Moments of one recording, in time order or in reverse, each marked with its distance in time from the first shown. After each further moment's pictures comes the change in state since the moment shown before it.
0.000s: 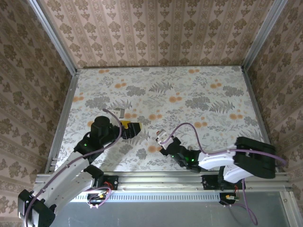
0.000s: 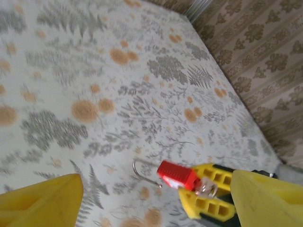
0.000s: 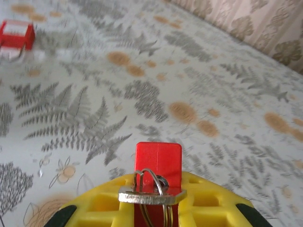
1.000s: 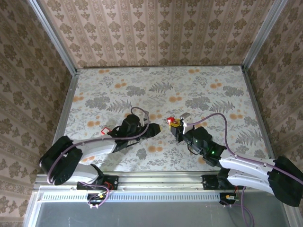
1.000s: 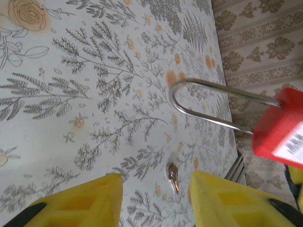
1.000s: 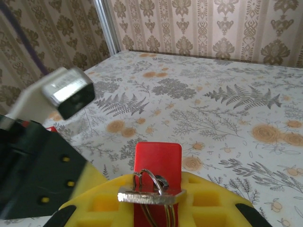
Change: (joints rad) left arm -0.228 0.629 0.015 0.547 0.000 -0.364; right arm -0.333 -0.387 -0.064 -0.105 -0.387 0.248
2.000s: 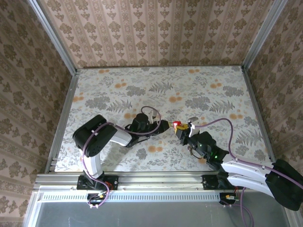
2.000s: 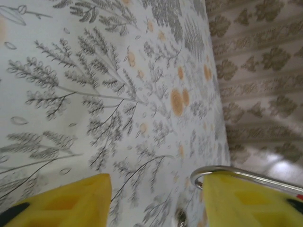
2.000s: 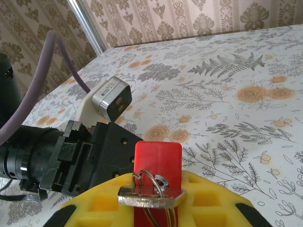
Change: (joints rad) left arm 0.023 0.448 0.085 0.438 0.076 -0.062; right arm -0.041 -0.033 -0.151 0.090 0.003 0.148
